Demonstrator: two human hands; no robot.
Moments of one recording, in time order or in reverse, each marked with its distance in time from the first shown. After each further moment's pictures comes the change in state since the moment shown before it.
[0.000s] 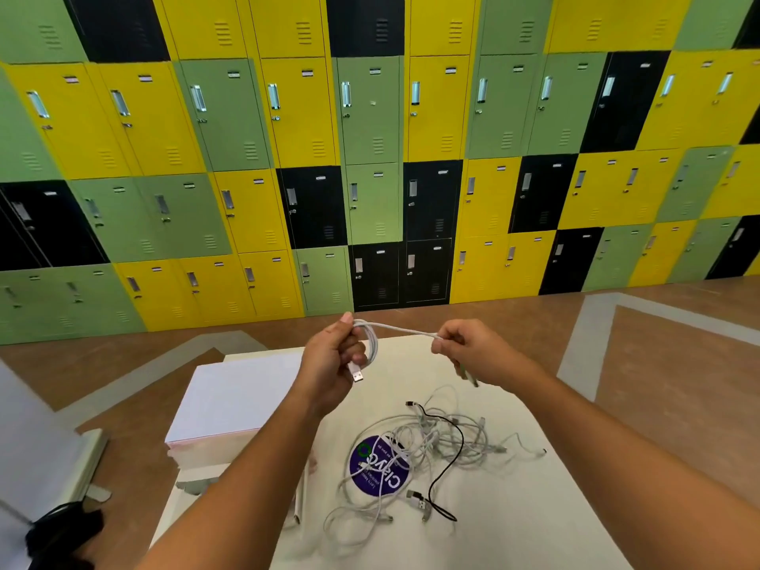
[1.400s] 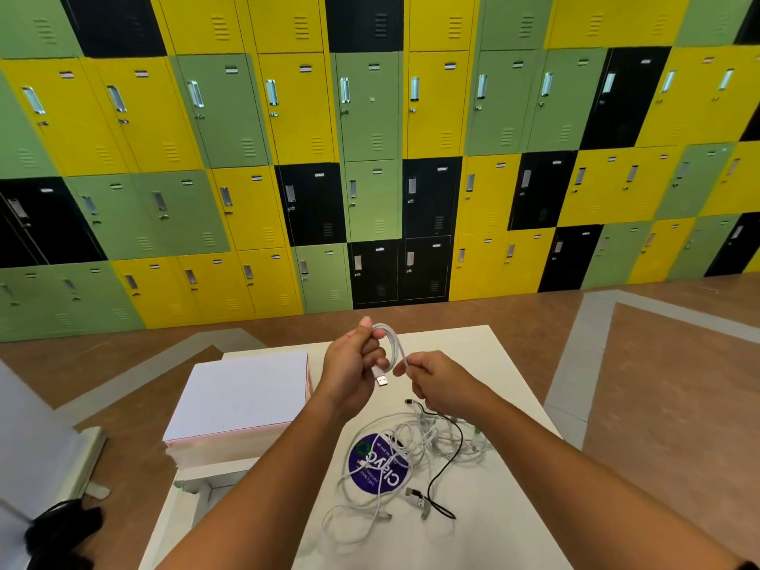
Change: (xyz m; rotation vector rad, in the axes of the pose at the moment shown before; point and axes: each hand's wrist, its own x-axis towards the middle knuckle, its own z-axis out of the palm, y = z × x) left_hand -0.003 -0.021 0.021 0.008 0.043 -0.064; right_hand 0.000 0.006 0.063 0.131 -0.108 0.075
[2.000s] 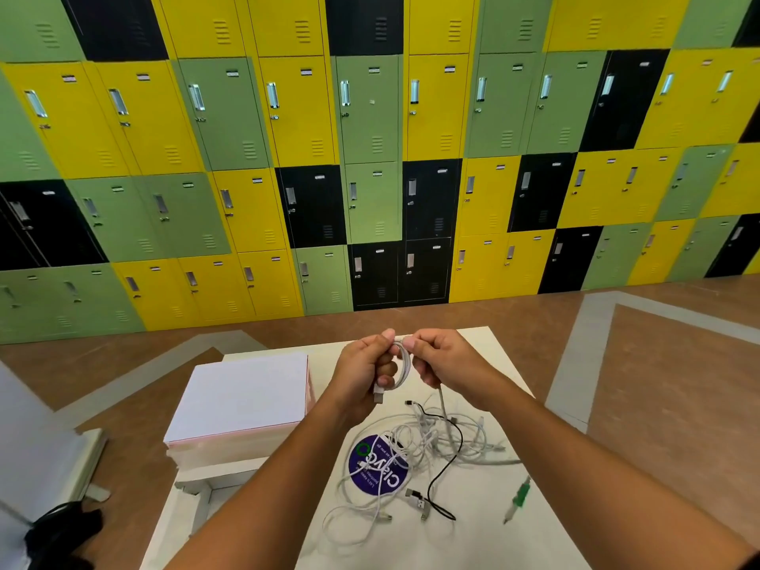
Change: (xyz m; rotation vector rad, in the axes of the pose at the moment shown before) left_hand -0.007 -0.005 0.003 0.236 -0.127 -0.010; right_hand -0.006 -0.018 -0.021 0.322 0.030 -0.173
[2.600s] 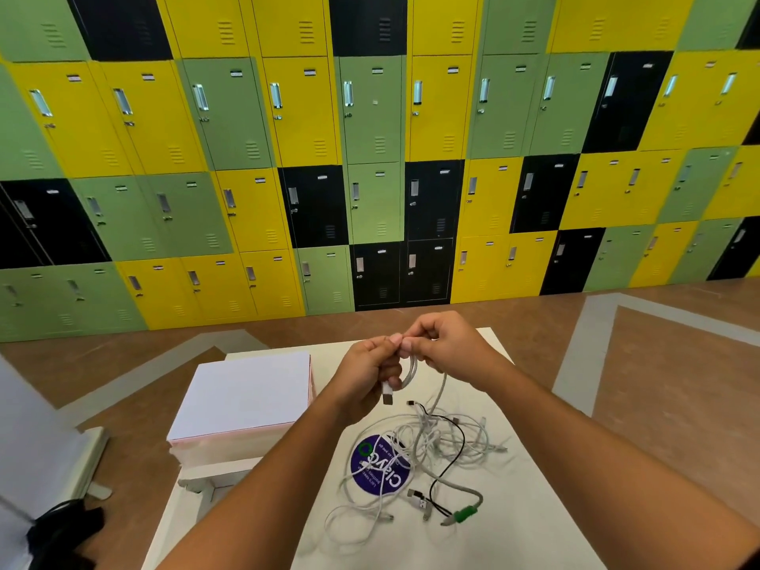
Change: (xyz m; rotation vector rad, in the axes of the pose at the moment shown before) left_hand -0.002 0.002 -0.005 0.091 -0.116 -0.007; right_hand 0.011 -0.018 -0.006 -0.279 0.049 -0.086
